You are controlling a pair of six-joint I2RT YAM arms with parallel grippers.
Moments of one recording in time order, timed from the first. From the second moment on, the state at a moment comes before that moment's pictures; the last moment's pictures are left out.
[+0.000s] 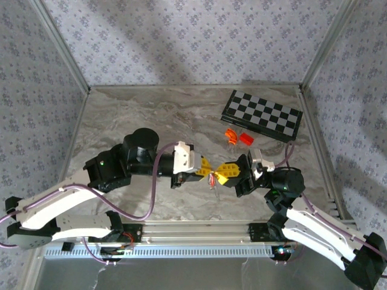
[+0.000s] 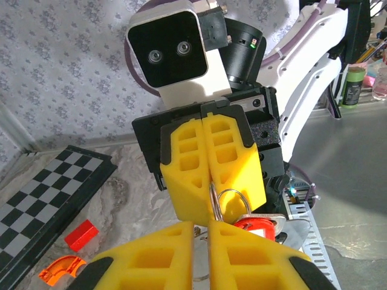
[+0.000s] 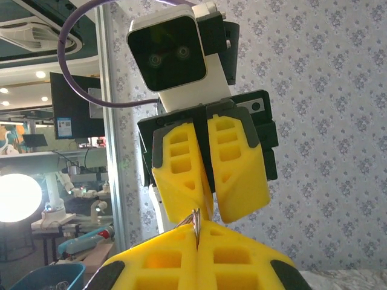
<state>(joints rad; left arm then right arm) -1.16 1.07 1.32 -0.52 0.37 0.26 0.76 0.68 0.40 0.93 -0.77 0.53</state>
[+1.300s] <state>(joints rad) -1.18 1.03 1.20 -0.39 0.40 0.24 0.77 0.66 0.40 0.91 -0.76 0.52</state>
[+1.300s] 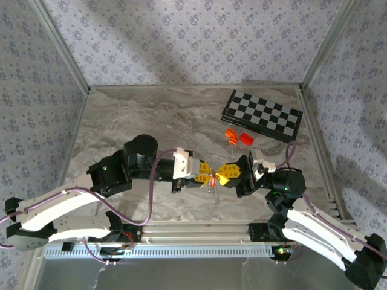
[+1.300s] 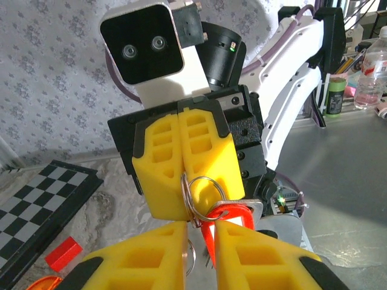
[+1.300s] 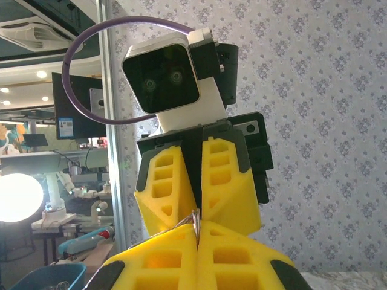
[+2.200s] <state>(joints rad) -1.19 1.05 1.20 -0.34 0.41 0.23 0.77 0.65 0.40 0.91 -0.74 0.49</state>
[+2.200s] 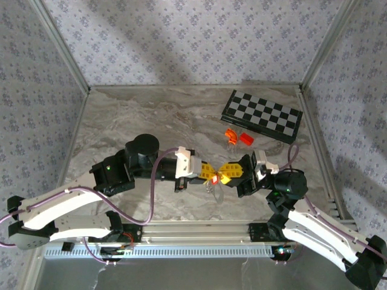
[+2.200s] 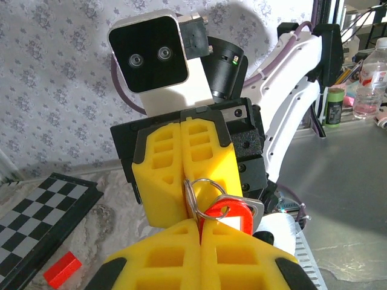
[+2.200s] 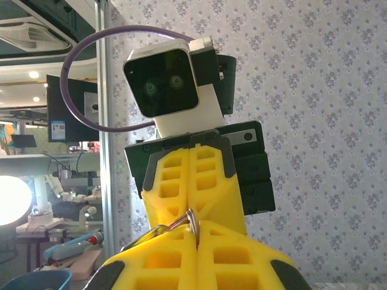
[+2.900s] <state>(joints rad) -1.19 1.06 1.19 -0.30 0.46 0.16 0.78 0.57 0.46 0.65 -0.75 0.31</state>
